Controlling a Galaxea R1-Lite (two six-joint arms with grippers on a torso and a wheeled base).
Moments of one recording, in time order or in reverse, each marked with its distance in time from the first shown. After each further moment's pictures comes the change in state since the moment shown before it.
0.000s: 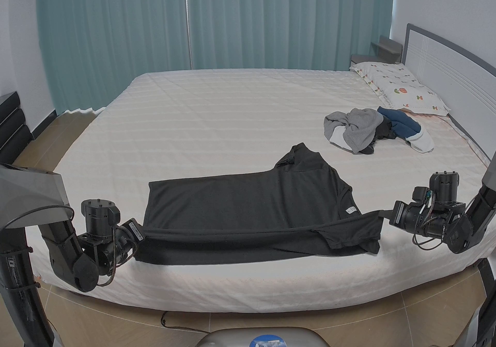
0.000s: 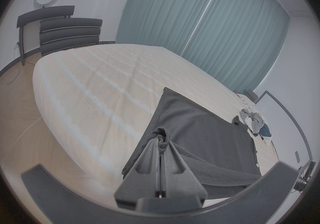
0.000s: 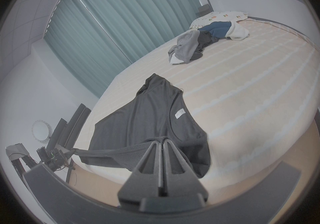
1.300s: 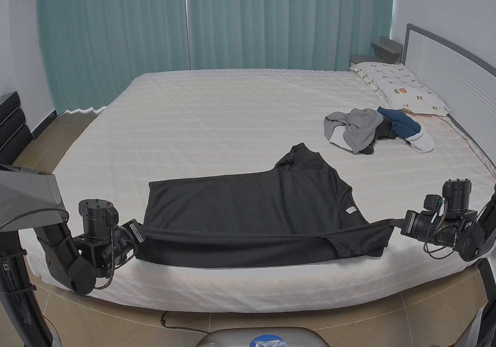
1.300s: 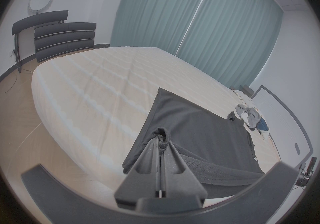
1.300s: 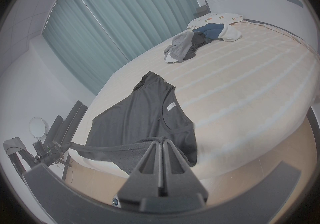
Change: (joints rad) left arm -0.026 -0.055 0.042 -0.001 0.000 0.044; right arm -0.049 -0.089 0.128 -0.003 0.012 -0.057
